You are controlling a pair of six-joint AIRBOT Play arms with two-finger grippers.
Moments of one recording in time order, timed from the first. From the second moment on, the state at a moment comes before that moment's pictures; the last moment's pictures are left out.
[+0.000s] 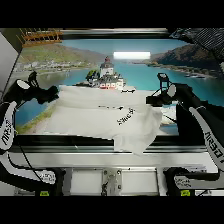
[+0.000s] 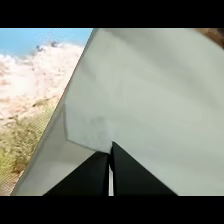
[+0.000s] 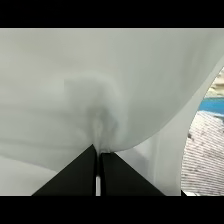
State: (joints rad) left arm 0.28 -1.65 1.24 1.11 -0.92 -1.48; right arm 0.10 -1.48 1.10 -1.42 0.88 1.60
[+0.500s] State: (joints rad) left arm 0.40 -1.38 1.10 1.21 -1.01 -1.50; right arm 0.04 -1.17 1.06 -1.42 0.99 1.60
